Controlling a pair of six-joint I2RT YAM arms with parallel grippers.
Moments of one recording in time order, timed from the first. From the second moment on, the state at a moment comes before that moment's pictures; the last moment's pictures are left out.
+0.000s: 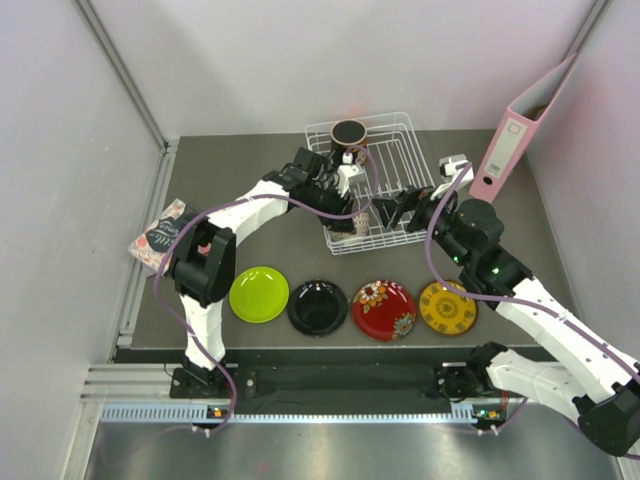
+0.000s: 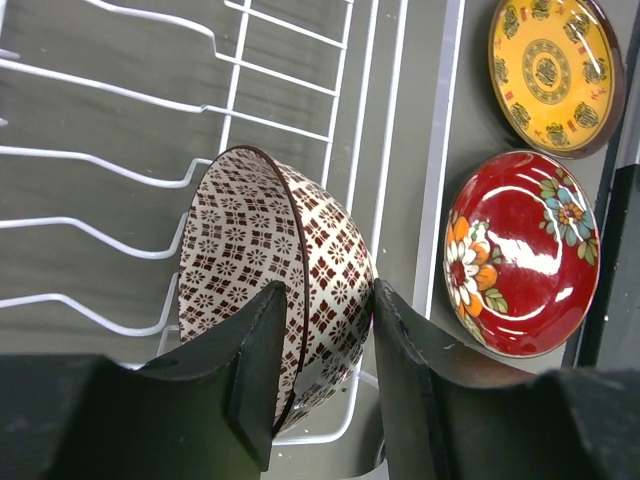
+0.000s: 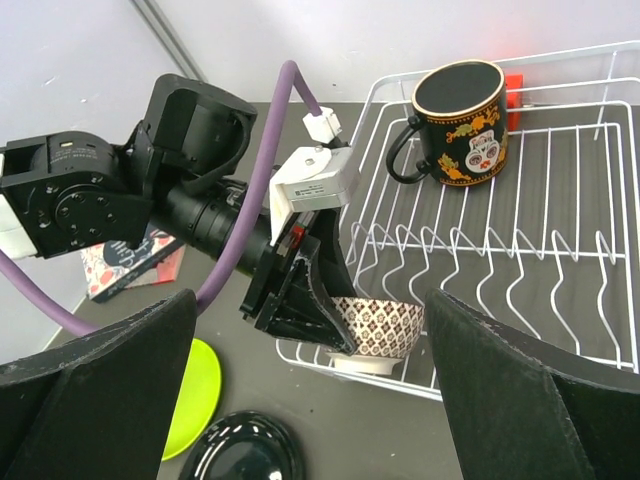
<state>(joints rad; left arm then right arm) -0.51 1.98 1.57 -0.48 0.76 0.29 0.61 0.93 0.85 0.06 0.08 0.36</state>
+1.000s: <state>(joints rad) -0.45 1.98 1.65 -0.54 0.78 0.22 0.61 0.92 0.82 0.06 0.08 0.36</state>
